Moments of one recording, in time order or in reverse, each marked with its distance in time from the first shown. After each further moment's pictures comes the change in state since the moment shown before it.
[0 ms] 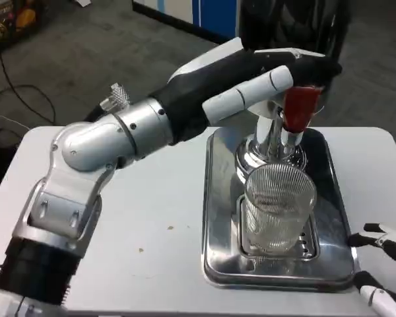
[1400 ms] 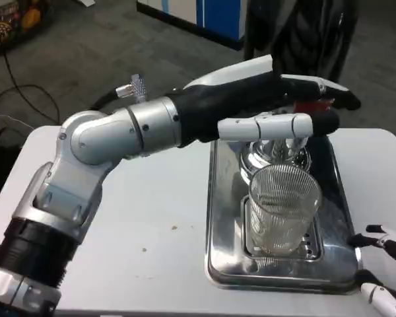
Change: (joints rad) left arm -0.068 0.058 -0.110 0.101 0.124 -0.249 -0.085; right arm -0.021 -0.002 0.016 0.014 0.000 0.048 0.000
